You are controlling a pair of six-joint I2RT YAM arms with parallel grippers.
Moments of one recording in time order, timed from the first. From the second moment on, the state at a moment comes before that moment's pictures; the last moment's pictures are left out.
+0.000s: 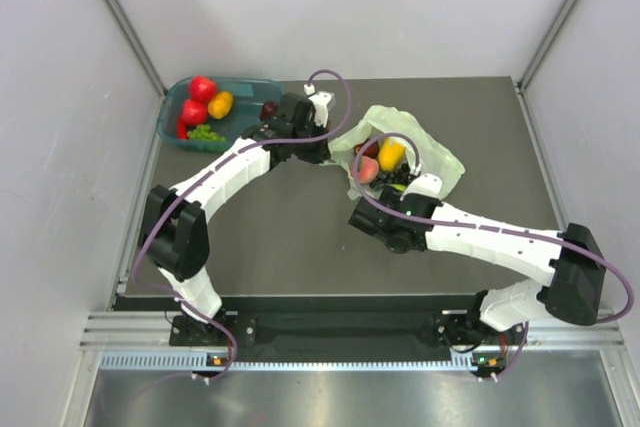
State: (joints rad) left arm -0.53 1.73 1.44 -0.42 0.19 -0.18; right arm 1.08 1.37 1.11 -1.14 0.80 1.49
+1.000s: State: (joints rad) left arm -0.52 1.70 1.56 -0.57 0.22 -0.21; right arm 0.95 1.19 1.06 -0.81 0.78 1.06
